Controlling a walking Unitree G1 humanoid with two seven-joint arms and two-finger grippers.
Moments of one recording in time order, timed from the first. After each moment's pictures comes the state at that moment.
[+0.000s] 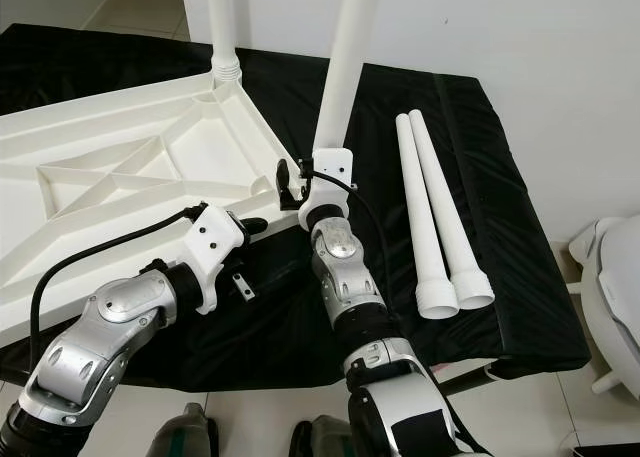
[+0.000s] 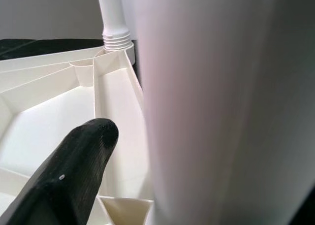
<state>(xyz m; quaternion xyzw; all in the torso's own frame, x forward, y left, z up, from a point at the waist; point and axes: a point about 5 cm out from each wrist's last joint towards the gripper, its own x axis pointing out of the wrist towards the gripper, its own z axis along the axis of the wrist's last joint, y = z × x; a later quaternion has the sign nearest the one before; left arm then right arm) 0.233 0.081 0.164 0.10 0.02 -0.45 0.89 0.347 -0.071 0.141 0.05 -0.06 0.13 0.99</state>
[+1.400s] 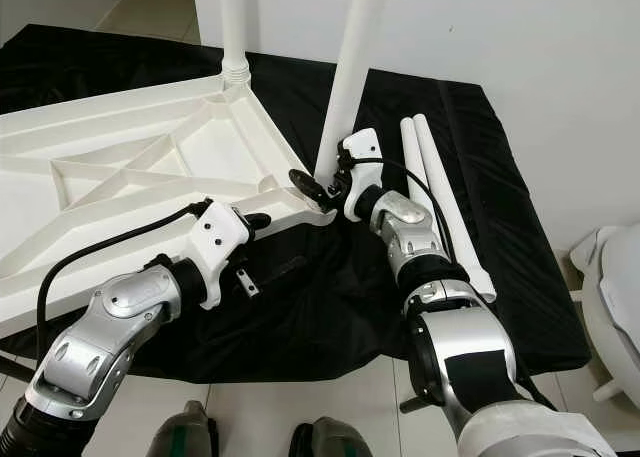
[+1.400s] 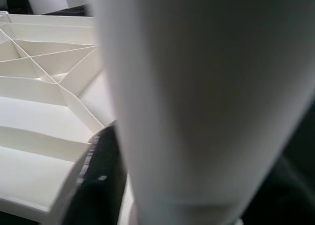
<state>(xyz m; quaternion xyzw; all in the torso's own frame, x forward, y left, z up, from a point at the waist) 0.237 0.079 0.166 0.11 0.01 -0.45 0.89 0.376 -0.124 0.149 -0.02 0.00 0.37 0.93</state>
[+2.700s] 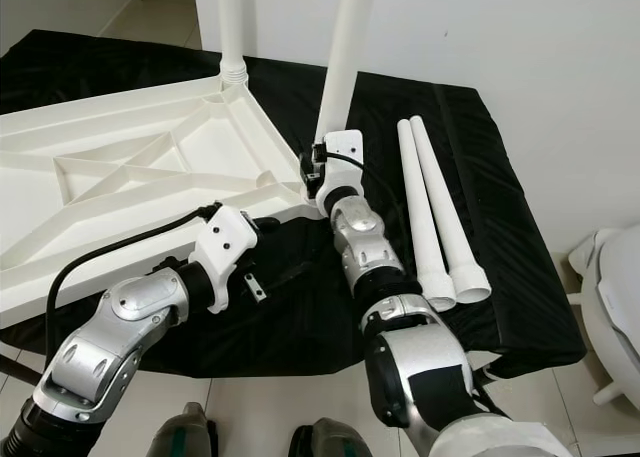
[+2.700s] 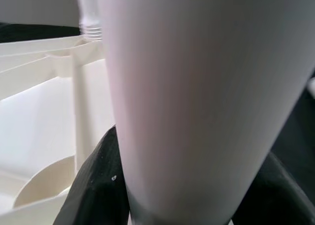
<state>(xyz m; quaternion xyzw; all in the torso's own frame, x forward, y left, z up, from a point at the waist) 0.233 0.070 0.165 0.10 0.01 -0.46 0.88 0.373 -0.081 0.143 0.03 -0.01 0.05 1.00</state>
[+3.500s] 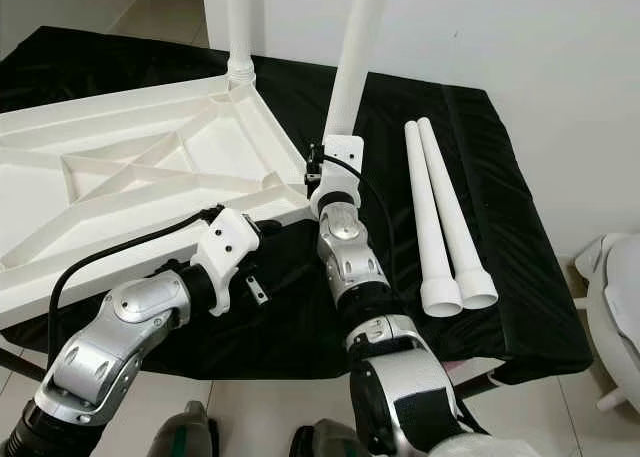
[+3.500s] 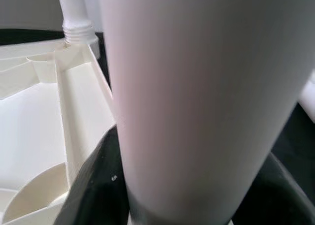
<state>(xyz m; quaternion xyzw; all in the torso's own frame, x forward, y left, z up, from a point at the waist) 0.231 0.069 0.163 0.10 0.02 -0.47 0.88 0.354 -0.086 0.143 0.03 -0.02 0.00 1.00</state>
